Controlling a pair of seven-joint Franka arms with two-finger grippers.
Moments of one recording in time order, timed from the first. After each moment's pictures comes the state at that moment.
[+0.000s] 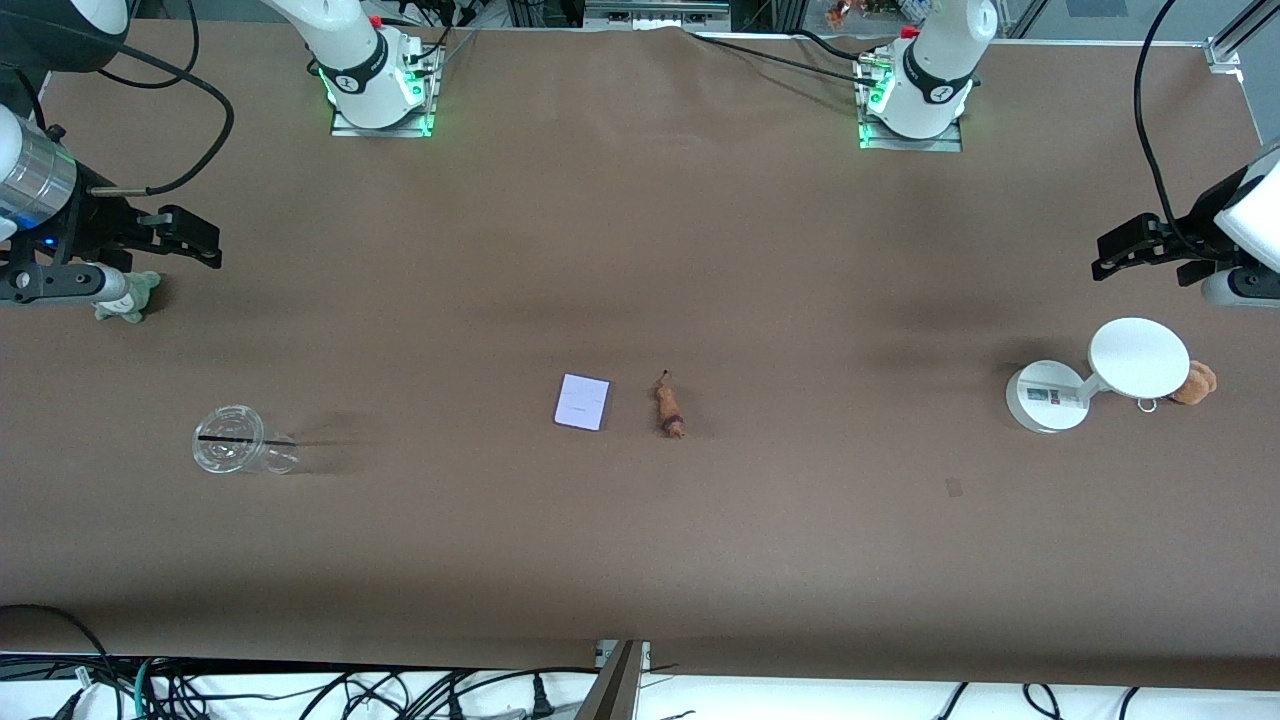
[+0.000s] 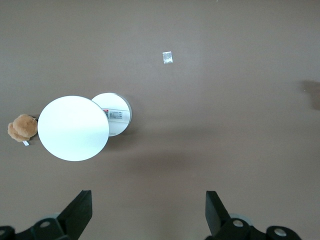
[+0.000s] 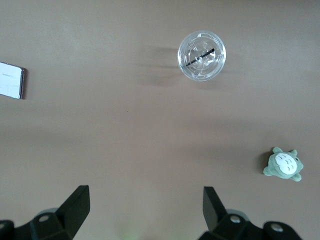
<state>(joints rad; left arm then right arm) 0.13 0.04 -0.08 -1.63 -0.01 1.61 0.08 0.19 0.11 -0.12 -1.50 -0.03 1.52 0.00</state>
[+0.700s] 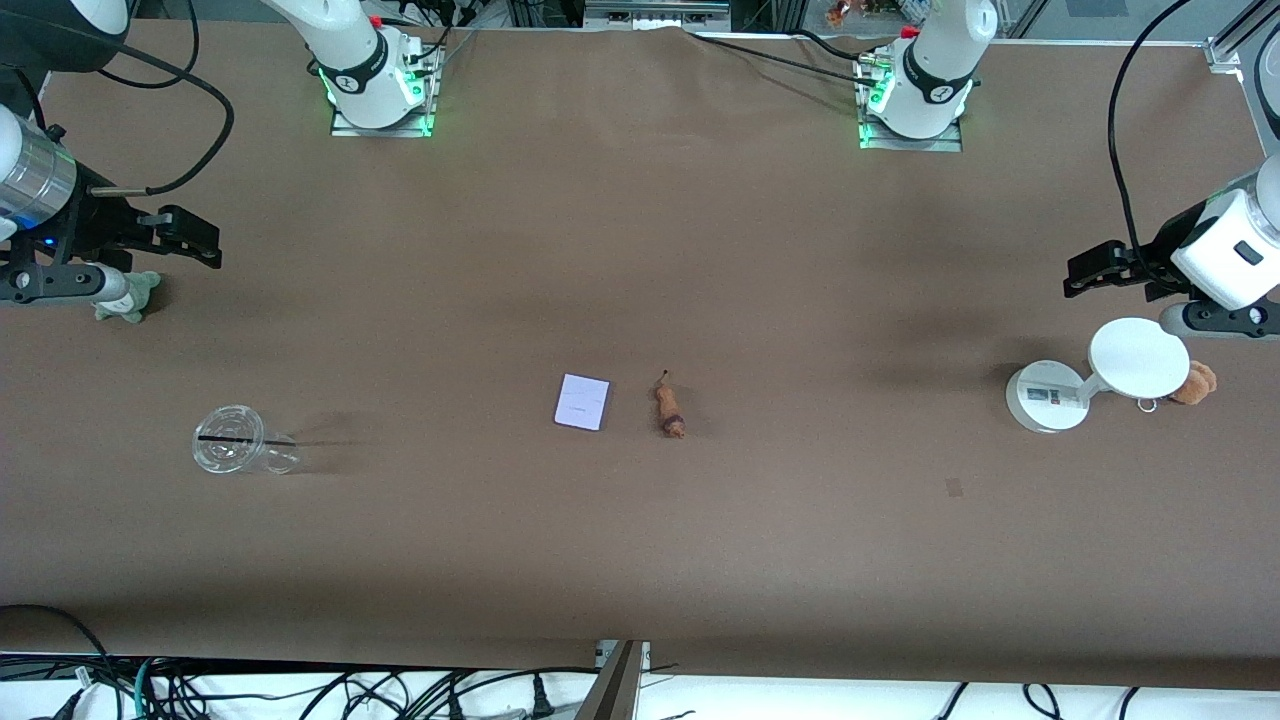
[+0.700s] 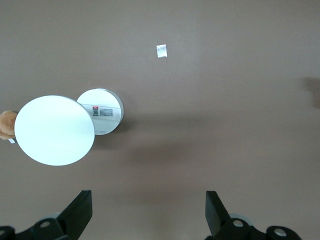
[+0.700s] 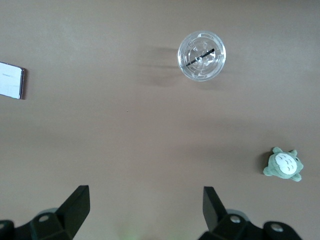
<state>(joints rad) 0.09 0.10 -0.08 -1.61 -0.01 1.61 0.03 0.19 0.11 -0.12 -1.50 -0.03 1.52 0.00</state>
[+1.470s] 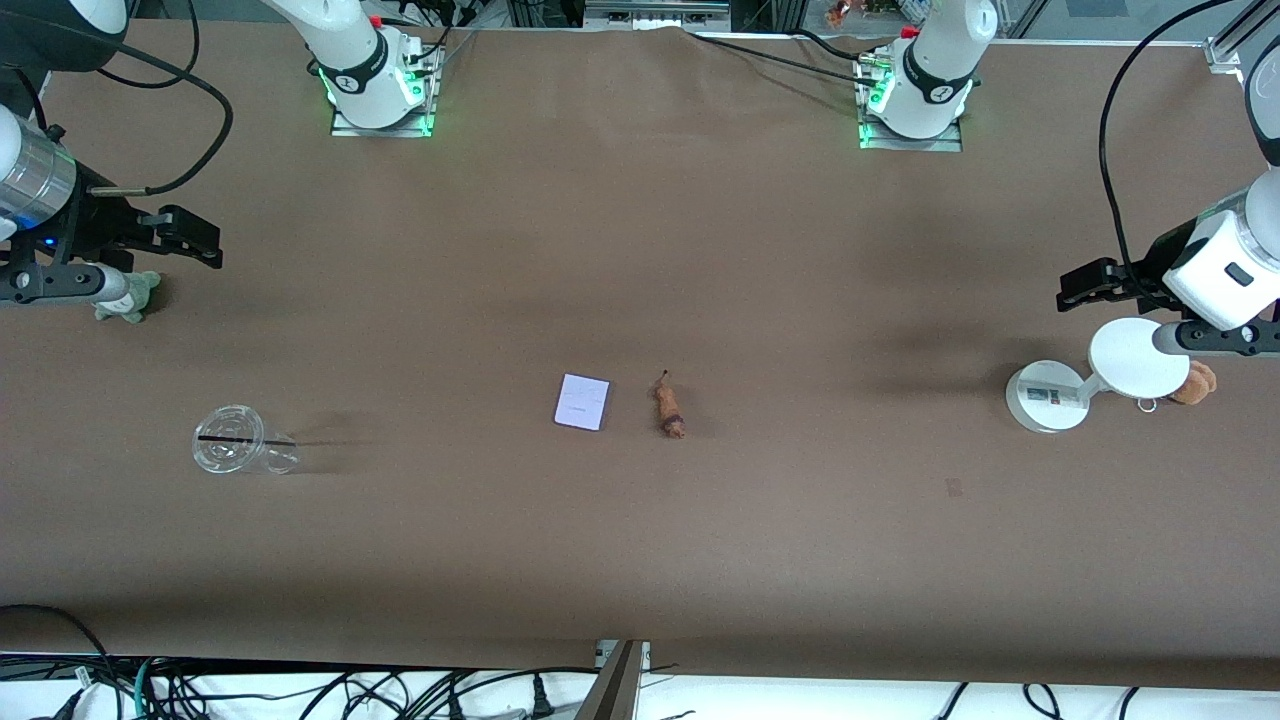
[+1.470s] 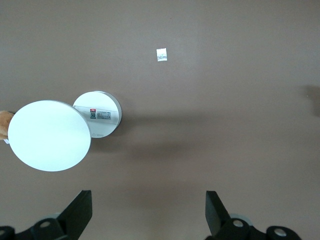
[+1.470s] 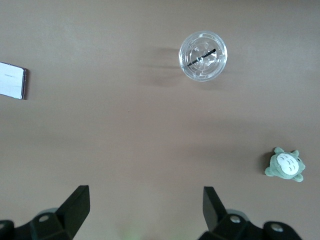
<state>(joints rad) 0.09 0.15 -0.08 -1.58 -0.01 1.61 0.00 0.19 0.11 -0.13 -1.50 -0.02 1.52 0.00</state>
